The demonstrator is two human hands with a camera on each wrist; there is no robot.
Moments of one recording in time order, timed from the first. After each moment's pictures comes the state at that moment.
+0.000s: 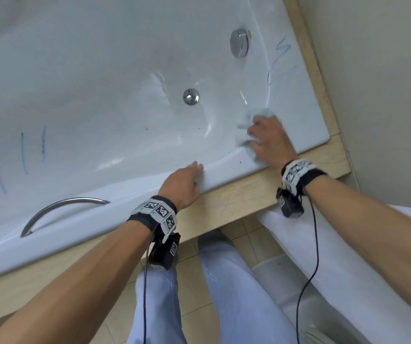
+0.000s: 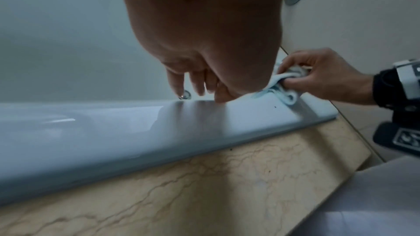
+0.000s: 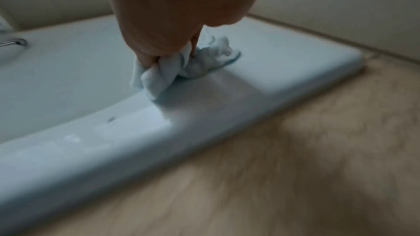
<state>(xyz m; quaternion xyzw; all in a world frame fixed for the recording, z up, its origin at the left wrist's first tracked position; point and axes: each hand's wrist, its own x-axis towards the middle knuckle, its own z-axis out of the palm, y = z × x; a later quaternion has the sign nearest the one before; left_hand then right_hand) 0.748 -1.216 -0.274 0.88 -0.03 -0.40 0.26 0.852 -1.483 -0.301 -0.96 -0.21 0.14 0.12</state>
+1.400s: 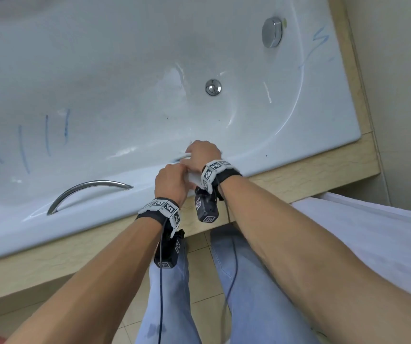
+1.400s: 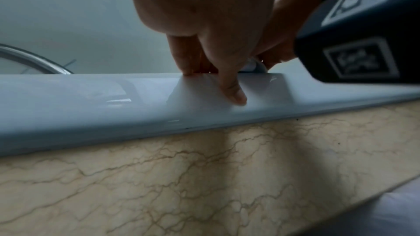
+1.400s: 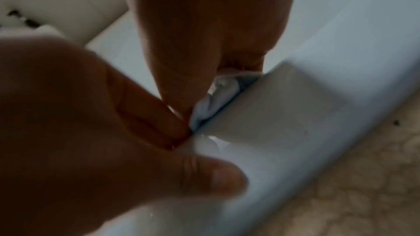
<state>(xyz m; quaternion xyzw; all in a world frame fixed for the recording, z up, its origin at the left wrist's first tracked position) 0.716 -1.162 -0.288 0.92 0.15 -0.32 0.17 0.801 -1.247 -0.344 -0.88 -0.11 0.44 0.11</state>
